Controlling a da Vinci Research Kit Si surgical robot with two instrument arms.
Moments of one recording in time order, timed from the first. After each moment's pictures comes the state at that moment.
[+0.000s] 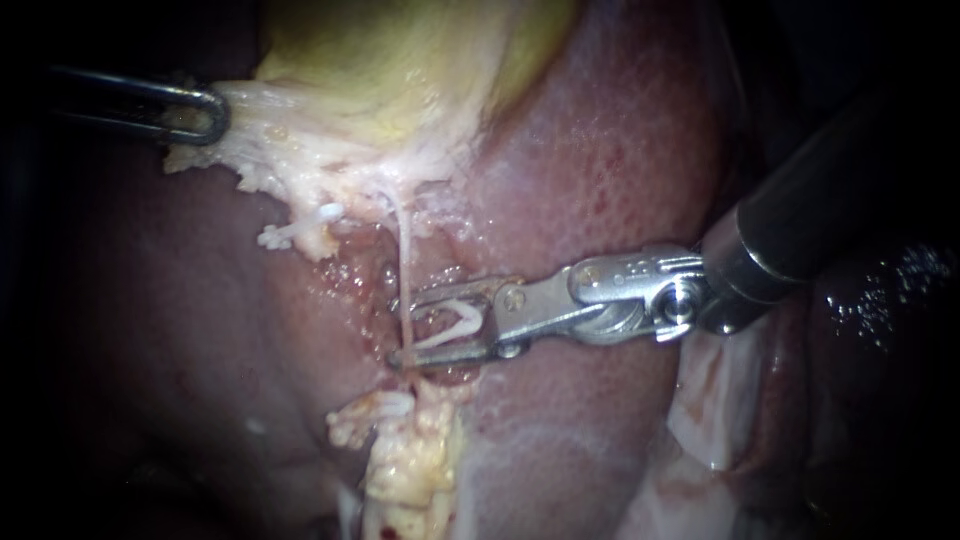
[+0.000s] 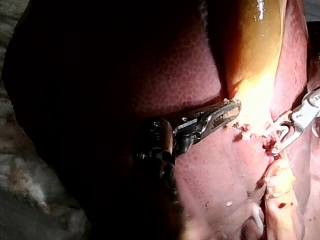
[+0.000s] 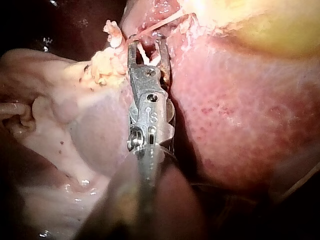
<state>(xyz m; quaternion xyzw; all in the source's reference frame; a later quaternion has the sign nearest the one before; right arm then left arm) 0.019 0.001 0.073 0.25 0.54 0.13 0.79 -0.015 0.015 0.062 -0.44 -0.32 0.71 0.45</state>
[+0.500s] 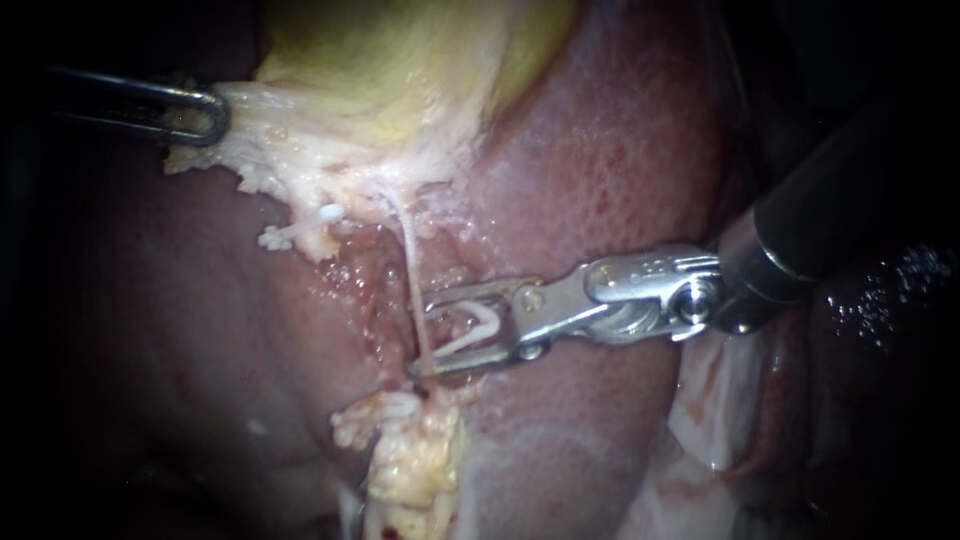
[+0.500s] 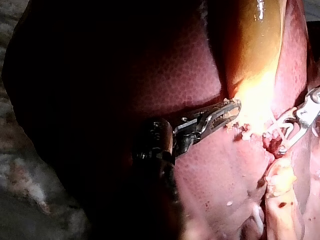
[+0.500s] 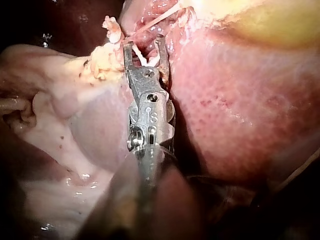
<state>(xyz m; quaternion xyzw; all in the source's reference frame) 0.017 0.001 0.072 0.26 0.54 0.13 0.79 -0.015 0.015 0.062 -0.44 -0.32 0.71 0.45</state>
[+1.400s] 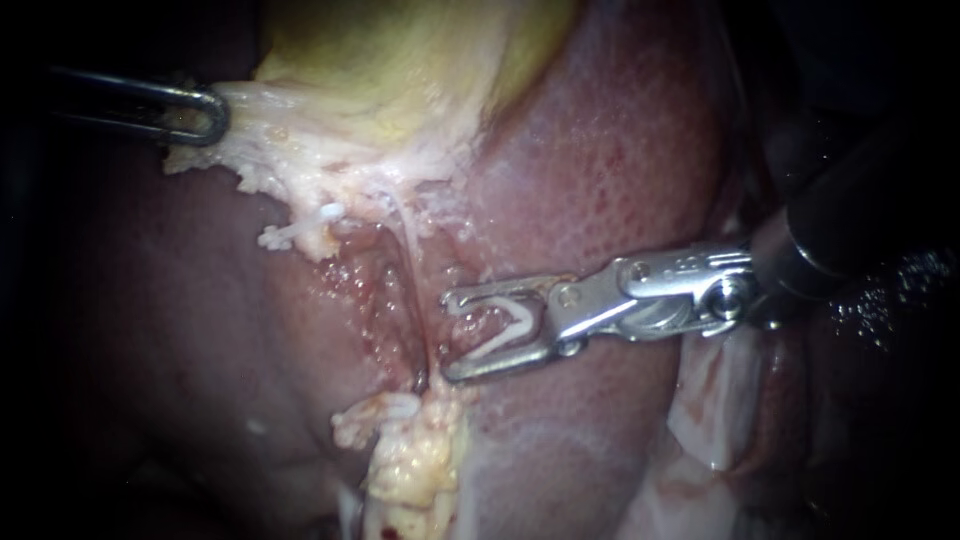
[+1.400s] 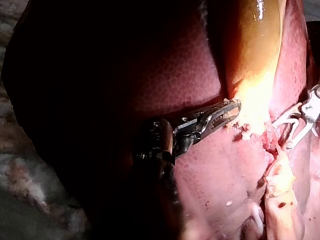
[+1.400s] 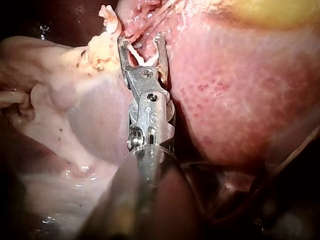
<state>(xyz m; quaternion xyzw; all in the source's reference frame) 0.016 0.001 0.073 0.28 0.54 0.13 0.78 -0.015 0.015 0.062 -0.44 -0.32 0.71 0.45</state>
